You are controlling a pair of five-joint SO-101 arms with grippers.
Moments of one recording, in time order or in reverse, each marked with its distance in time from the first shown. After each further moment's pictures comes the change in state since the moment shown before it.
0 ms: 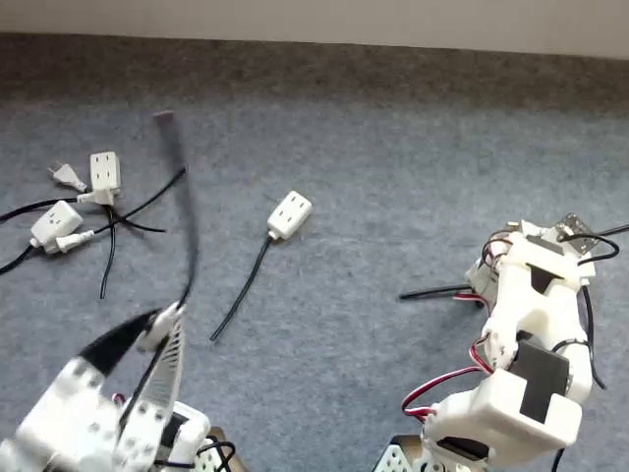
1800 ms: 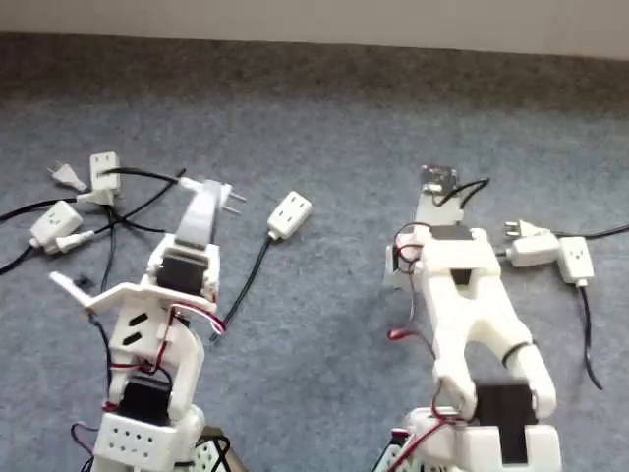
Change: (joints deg) left arm -6.7 -2.3 69.1 -90.8 103.3; right arm -26.3 -14.8 5.5 1.2 23.2
